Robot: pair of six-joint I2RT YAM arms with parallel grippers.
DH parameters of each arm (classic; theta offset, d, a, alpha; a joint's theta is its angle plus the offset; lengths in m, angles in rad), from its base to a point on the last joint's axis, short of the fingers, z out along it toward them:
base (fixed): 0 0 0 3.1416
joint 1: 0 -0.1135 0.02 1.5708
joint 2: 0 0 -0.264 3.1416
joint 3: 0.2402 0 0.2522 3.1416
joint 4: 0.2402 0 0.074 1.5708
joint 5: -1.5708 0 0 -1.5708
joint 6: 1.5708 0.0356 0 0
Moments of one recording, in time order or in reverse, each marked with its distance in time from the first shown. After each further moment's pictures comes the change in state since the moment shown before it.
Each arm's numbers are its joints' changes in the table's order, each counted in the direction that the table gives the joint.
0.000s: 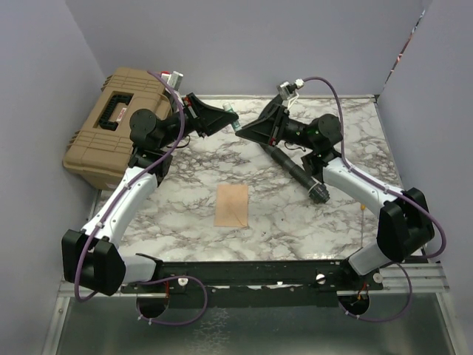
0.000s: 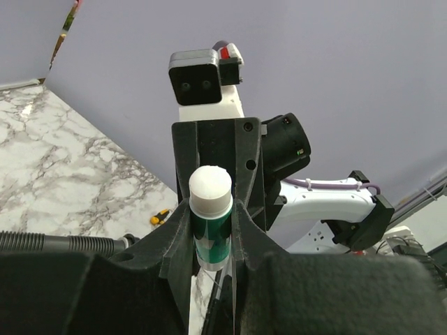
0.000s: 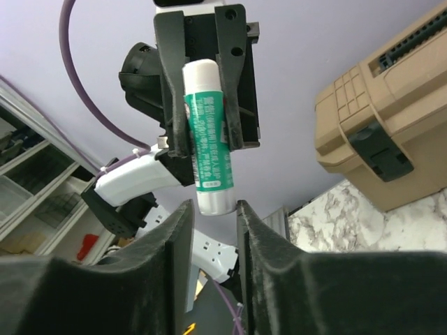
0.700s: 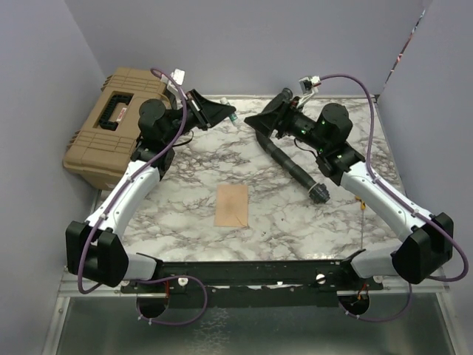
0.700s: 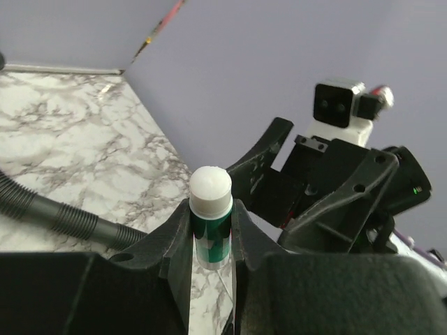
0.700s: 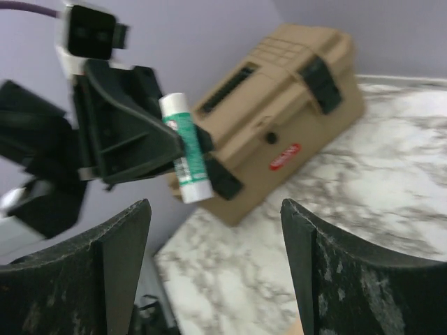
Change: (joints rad) left arm 0.008 0.069 0.064 0.270 0.234 0.077; right arm -0.003 -0.152 0.089 0.671 -0.469 -0.593
